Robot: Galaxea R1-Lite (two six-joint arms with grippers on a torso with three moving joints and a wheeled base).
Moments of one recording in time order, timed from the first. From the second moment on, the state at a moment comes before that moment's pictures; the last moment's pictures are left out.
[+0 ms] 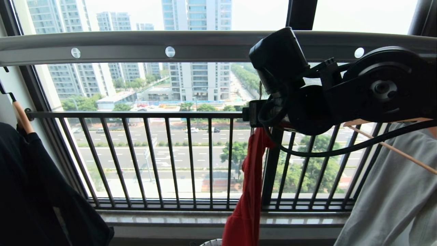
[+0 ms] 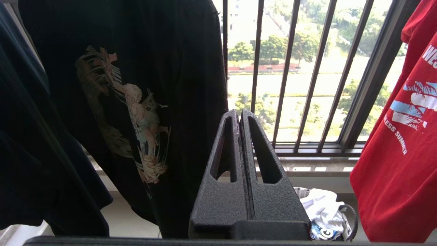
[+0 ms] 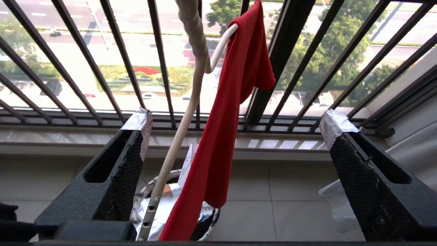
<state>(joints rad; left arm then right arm) -0.01 0.00 0.00 0.00 0.00 0.00 0.77 1.92 -1.82 0.50 -0.74 0.40</state>
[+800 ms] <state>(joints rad) -0.01 0.00 0.00 0.00 0.00 0.00 0.77 1.99 -1.91 0.49 -0.68 0.35</state>
